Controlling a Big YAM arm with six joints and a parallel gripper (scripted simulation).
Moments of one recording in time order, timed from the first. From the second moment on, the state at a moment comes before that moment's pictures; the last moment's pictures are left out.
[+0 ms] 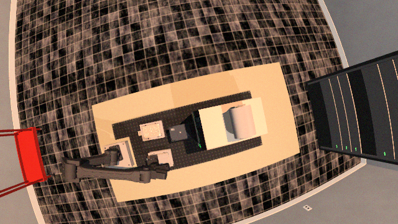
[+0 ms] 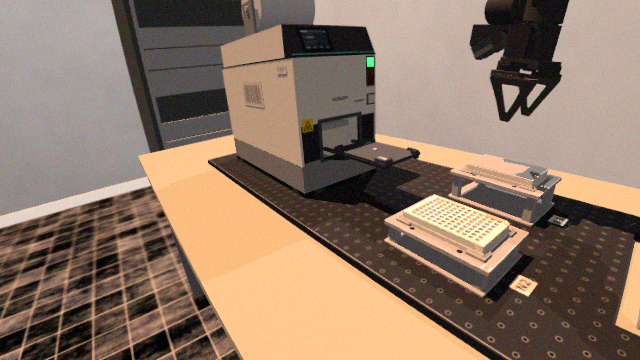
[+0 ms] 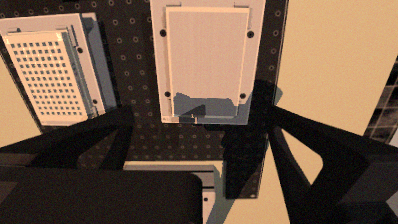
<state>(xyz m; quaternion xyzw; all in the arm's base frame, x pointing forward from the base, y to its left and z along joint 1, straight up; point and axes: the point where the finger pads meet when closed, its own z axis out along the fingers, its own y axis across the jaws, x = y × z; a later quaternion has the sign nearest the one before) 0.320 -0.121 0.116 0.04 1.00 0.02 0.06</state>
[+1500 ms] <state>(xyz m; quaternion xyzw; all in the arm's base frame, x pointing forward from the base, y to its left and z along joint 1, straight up) 0.322 -0.074 0.121 0.01 0.99 0.00 0.17</state>
